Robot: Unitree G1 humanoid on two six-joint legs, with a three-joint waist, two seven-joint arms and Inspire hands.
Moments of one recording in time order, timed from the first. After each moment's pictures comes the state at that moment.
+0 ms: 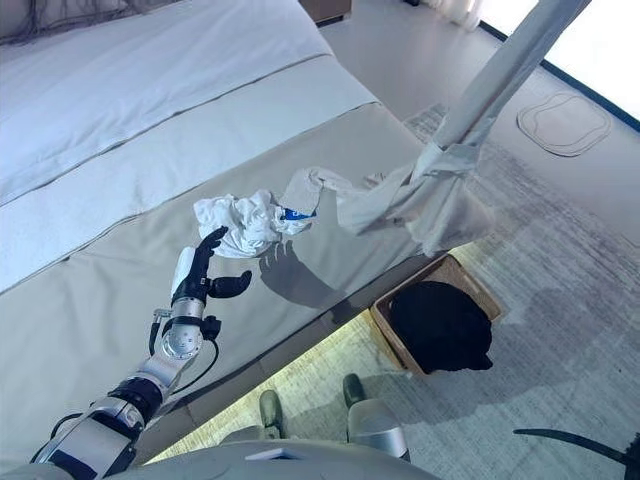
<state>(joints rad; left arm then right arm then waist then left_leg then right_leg) -0.25 0.41 -0.40 0.90 -0.02 -0.44 0.47 -1.39 -1.38 0.61 0.59 0.49 -0.06 -0.31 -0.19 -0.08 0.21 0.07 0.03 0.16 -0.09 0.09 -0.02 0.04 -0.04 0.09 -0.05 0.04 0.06</state>
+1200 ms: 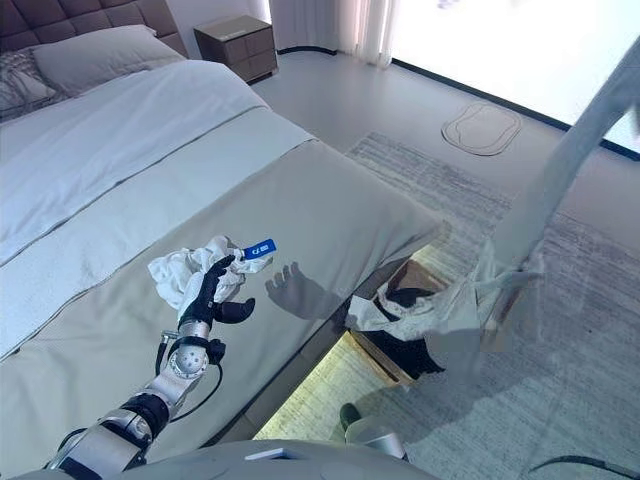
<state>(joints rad) -0.22 0.36 -0.39 1.01 0.00 -0.43 0.46 -0.80 -1.36 0.38 0.60 0.56 0.05 0.07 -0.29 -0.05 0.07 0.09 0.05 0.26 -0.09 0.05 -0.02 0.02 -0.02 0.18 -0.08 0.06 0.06</state>
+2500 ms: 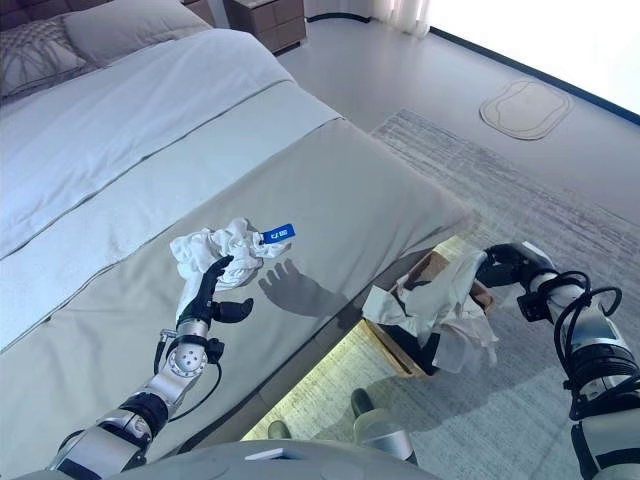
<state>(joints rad) -0.22 0.36 -0.35 0.98 0.05 -0.39 0.45 -0.32 -0.85 0.19 0.74 0.20 0.12 0.23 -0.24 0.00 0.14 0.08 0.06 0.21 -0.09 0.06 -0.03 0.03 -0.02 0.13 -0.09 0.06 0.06</state>
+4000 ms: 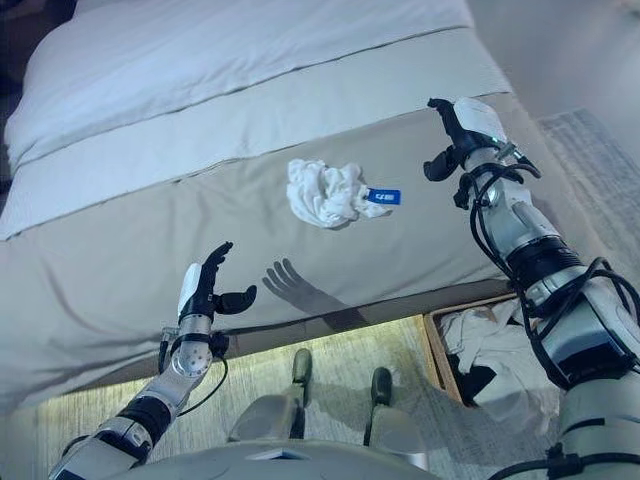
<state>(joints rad) -0.18 0.37 -0.34 0.83 0.05 -0.41 0.52 -0.91 -0.76 0.61 0.65 -0.16 0.14 -0.16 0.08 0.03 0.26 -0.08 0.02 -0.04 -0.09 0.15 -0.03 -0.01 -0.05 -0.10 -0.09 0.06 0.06</state>
